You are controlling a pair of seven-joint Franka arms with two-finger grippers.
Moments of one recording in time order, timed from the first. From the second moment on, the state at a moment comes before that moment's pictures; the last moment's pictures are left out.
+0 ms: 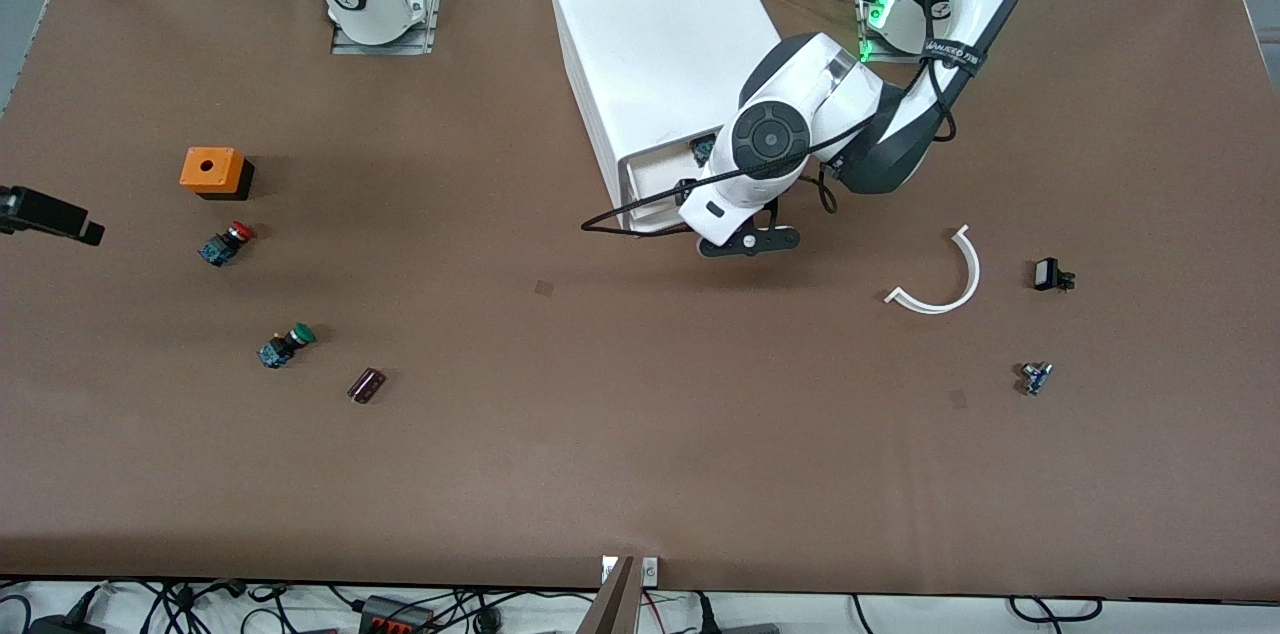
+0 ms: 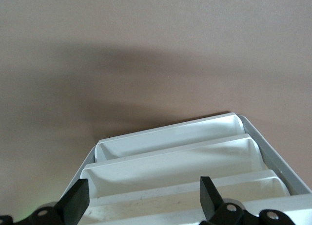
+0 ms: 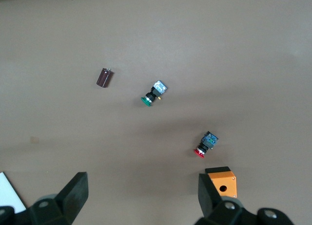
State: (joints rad) left arm -0.26 0.49 -0.45 -1.59 -0.01 1.80 -0.81; right arm -0.05 0.28 -0.06 -1.23 0.03 1.48 0.02
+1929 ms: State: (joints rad) left arm -0.04 0.47 -0.51 -1.46 0.16 1.61 -0.71; right arm -0.06 0.00 -0.03 -1.63 -0.04 1.62 -0.03
